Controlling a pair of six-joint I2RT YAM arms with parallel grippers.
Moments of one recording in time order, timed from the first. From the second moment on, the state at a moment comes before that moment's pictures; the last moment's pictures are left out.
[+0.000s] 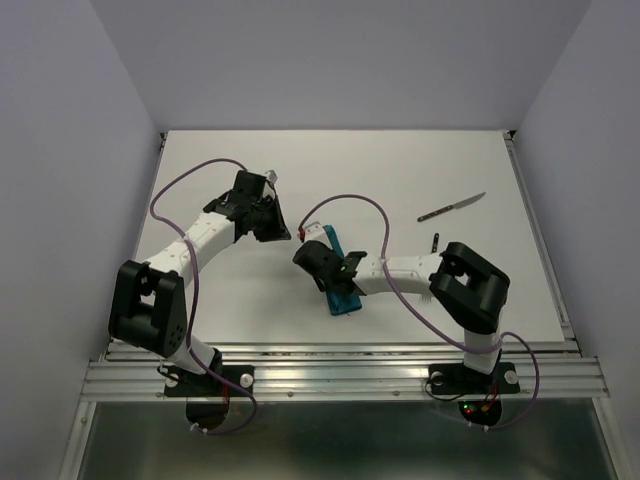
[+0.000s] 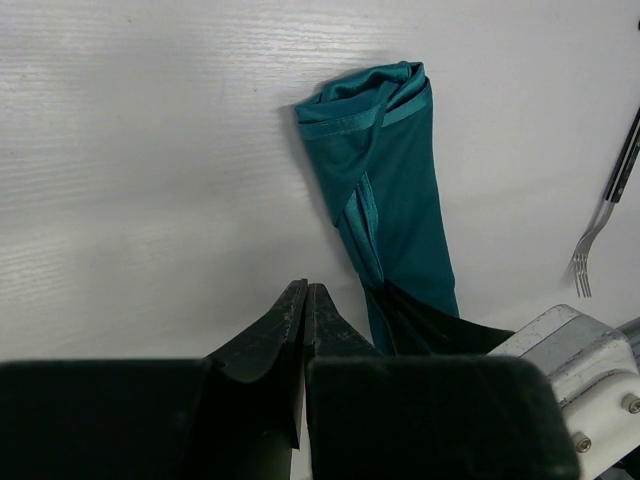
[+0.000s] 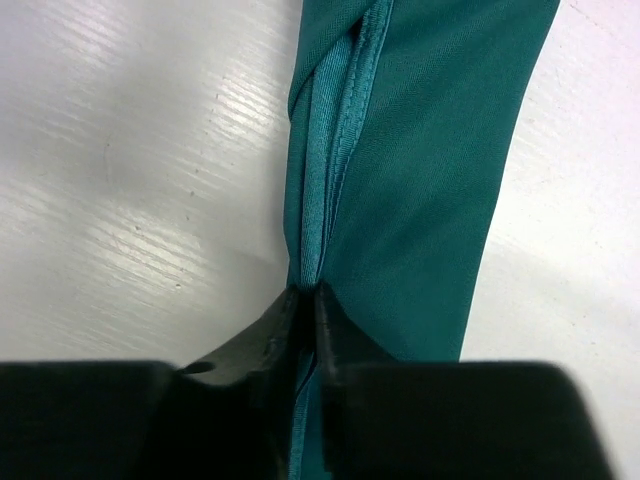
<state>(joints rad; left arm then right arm) -0.35 1.51 1.06 -0.47 0.23 -0.51 1.05 1.89 1.18 -0.26 0.49 0.41</state>
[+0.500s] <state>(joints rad) -0.34 1.51 1.05 -0.46 0.25 -0.51 1.05 1.88 1.24 -0.34 0.44 0.47</state>
